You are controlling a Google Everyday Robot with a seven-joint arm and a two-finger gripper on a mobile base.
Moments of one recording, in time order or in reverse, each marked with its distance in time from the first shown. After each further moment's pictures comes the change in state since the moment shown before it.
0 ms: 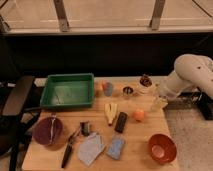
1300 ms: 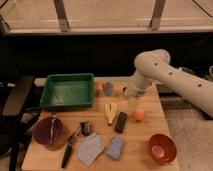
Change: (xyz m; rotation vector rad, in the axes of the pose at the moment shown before) arm -0.131 0.034 0.049 -0.066 0.077 -0.390
